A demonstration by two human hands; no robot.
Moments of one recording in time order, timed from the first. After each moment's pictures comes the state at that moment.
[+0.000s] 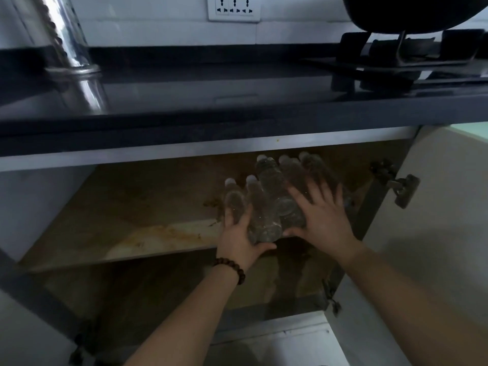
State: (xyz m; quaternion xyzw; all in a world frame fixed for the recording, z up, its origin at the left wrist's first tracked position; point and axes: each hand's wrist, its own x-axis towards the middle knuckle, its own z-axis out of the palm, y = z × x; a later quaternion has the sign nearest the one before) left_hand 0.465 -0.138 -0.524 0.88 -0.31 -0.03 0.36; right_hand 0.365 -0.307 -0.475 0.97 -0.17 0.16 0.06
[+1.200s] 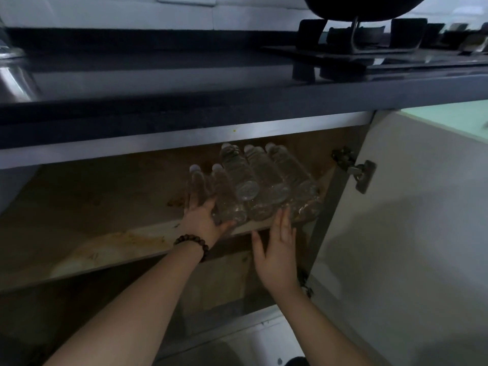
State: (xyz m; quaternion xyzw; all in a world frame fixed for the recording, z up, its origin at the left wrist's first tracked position) left_hand 0.513 -0.157 -0.525 0.91 -0.33 -0.01 0.25; right_hand 0.352 -0.242 -0.560 0.86 -0.33 0.29 -0.26
